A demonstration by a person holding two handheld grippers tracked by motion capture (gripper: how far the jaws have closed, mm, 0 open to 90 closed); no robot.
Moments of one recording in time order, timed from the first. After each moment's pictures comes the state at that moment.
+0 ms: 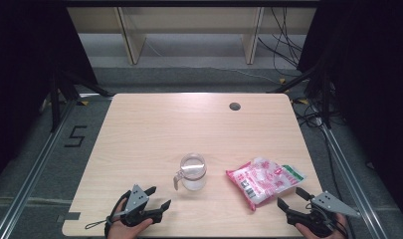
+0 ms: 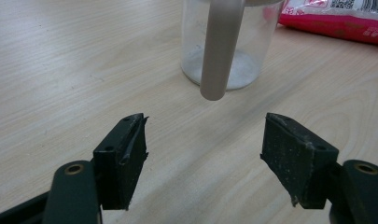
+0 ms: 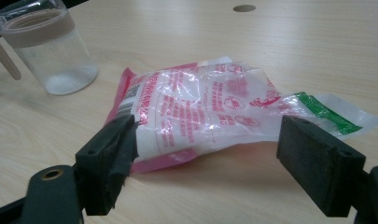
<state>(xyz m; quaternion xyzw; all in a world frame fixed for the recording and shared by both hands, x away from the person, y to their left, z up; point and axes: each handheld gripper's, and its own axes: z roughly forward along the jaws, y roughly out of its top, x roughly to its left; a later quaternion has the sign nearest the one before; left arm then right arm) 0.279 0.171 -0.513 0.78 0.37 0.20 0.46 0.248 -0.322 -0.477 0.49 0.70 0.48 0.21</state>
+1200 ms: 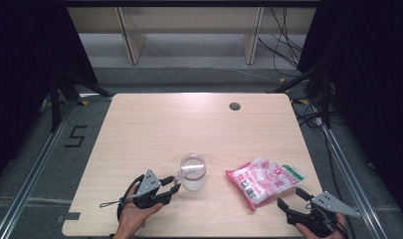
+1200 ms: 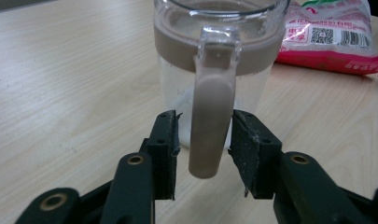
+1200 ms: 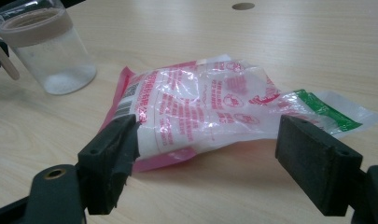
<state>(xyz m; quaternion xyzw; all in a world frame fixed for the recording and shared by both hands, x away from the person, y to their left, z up) 0.317 0.143 -0.500 0.78 0.33 0.18 0.50 0.251 -0.323 -0.480 0.48 0.70 0.48 0.22</state>
